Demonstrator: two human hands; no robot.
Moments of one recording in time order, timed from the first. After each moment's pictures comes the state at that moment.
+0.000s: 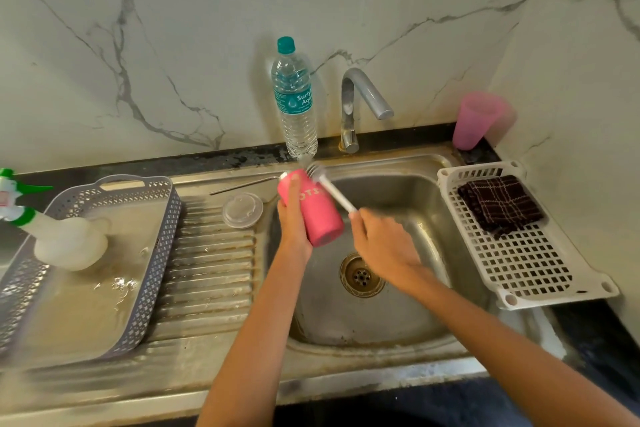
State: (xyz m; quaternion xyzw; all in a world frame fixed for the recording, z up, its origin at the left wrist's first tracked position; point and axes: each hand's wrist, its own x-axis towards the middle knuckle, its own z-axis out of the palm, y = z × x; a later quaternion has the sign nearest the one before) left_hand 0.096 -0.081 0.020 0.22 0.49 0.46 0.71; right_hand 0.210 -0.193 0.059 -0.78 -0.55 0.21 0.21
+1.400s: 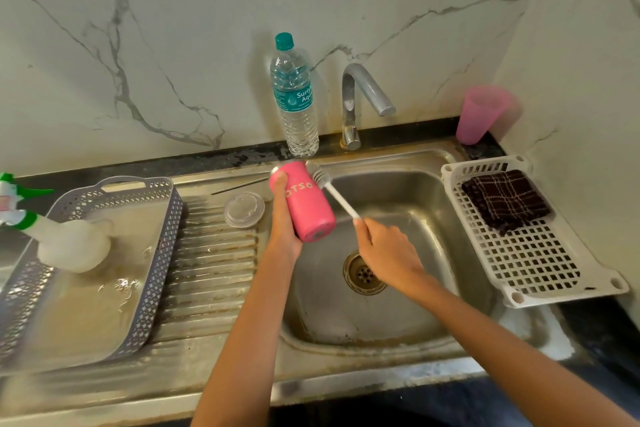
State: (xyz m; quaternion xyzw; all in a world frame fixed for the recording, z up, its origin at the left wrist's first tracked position) left_hand 0.077 -0.075 0.025 0.24 0.46 0.44 0.73; right_hand 0.210 -0.198 0.052 -0.78 -0.52 0.26 0.22
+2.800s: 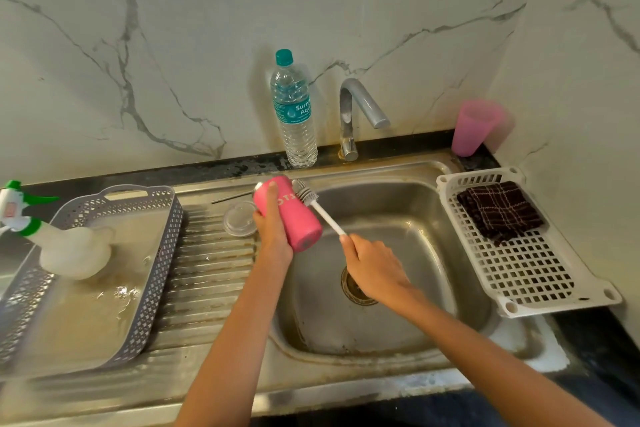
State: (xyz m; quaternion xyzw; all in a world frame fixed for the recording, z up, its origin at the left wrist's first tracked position) left_hand 0.073 -0.073 0.039 0.19 0.56 0.50 0.64; right_hand 0.197 -0.203 0.054 -0.77 -0.54 0.28 0.19
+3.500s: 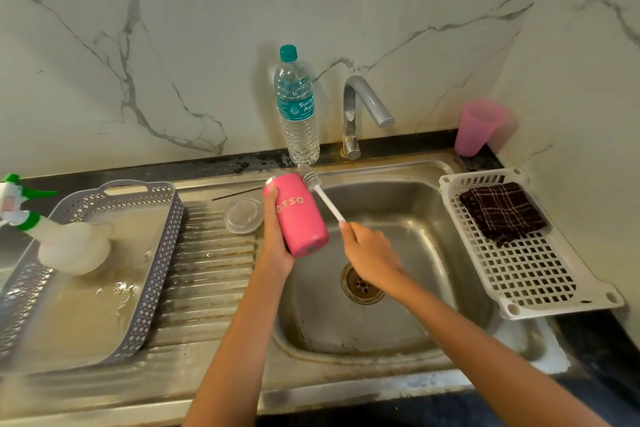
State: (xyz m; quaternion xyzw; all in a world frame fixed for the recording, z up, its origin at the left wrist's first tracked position) left_hand 0.059 -0.083 0.021 0.23 0.46 0.45 0.73; right_hand 0.196 -0.182 0.060 -0.76 -0.52 0.31 0.24
